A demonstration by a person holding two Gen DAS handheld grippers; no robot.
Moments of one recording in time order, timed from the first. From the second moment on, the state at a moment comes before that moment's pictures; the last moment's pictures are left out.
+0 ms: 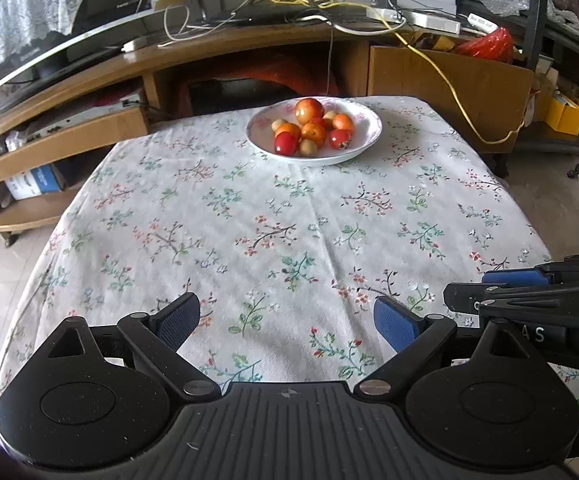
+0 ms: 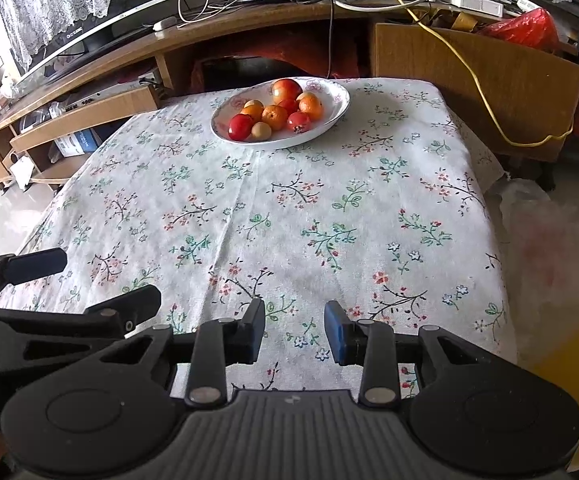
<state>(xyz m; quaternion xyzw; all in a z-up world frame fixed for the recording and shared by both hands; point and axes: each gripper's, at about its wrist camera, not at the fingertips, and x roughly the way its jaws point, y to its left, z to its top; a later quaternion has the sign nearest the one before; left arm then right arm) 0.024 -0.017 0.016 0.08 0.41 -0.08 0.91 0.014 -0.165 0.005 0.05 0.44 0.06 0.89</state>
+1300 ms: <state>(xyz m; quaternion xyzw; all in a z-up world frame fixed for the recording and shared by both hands) 0.027 -0.013 0.005 0.10 0.42 -0.04 0.90 0.012 -0.154 -0.001 0.04 0.46 0.06 0.89</state>
